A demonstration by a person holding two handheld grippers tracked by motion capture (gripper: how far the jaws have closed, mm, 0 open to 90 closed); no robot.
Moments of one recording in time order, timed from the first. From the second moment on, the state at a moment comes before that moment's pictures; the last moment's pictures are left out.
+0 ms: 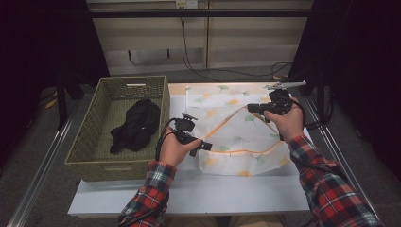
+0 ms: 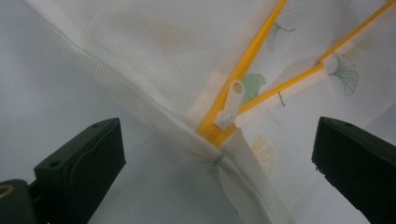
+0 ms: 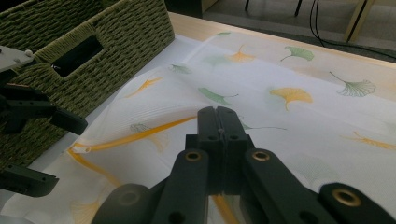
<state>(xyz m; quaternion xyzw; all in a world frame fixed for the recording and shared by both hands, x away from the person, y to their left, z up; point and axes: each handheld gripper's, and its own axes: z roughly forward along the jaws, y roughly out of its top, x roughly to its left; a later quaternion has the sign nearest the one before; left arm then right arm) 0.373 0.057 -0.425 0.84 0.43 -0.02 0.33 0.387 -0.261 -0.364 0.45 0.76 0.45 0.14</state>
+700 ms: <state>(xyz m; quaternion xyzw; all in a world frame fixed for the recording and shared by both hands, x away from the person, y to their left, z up) 0.379 0.060 -0.411 0.85 0.42 -0.03 0.32 0.387 -0.262 -0.366 0.45 0.76 0.45 0.13</state>
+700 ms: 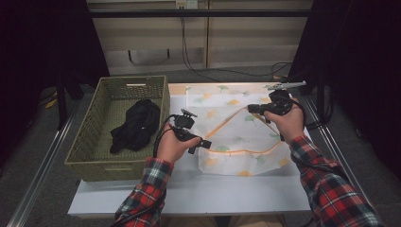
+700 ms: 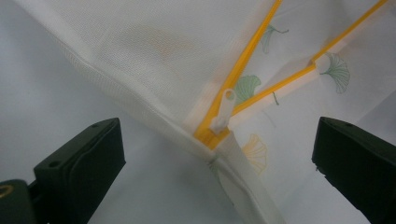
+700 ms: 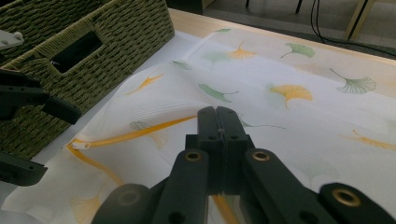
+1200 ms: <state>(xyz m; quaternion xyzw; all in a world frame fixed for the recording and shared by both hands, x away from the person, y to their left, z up) 0.393 0.069 -0.390 0.85 0.42 -0.03 0.32 0.387 -0.260 -0.368 0.45 0.76 0.44 0.13</state>
